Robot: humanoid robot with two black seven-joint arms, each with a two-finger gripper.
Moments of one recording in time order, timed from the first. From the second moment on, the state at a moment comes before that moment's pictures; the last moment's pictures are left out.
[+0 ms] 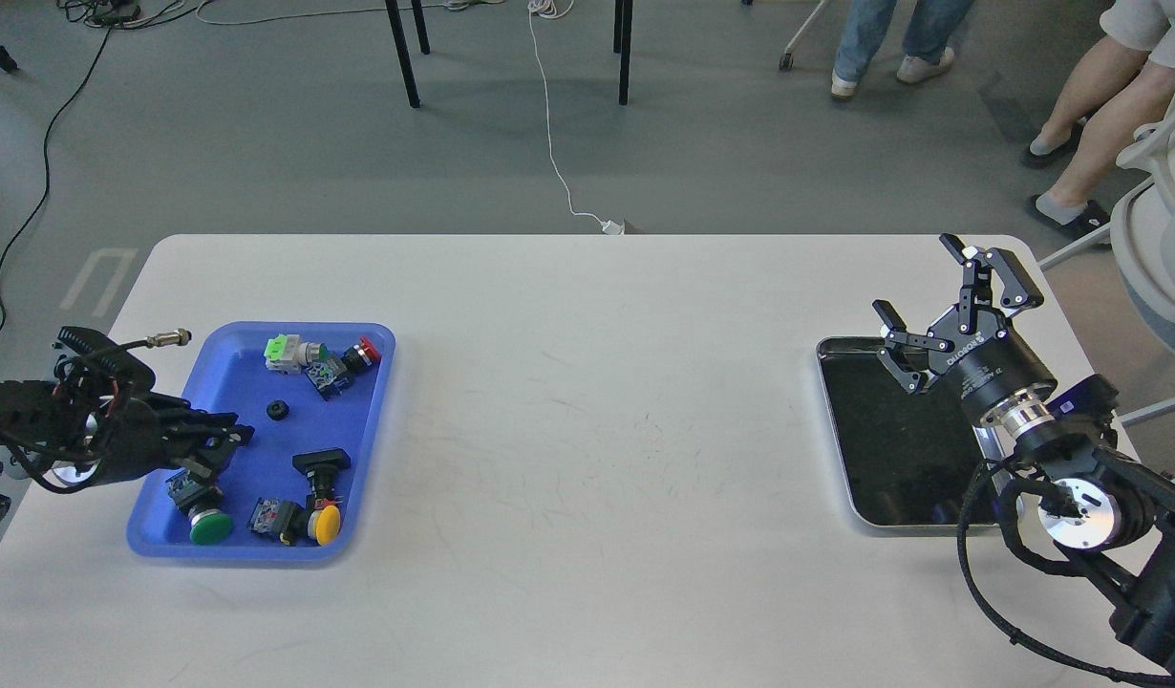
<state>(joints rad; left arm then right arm) -0.57 0.83 -0.53 -1.00 2.18 -0.23 -0.49 0.43 -0.49 0.71 0.91 -0.16 0.39 0.49</state>
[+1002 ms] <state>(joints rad) -1.05 0.41 -0.31 -1.17 2.18 -0.41 -0.49 0.67 -0.57 0.56 0.91 -0.16 0.39 0.49</state>
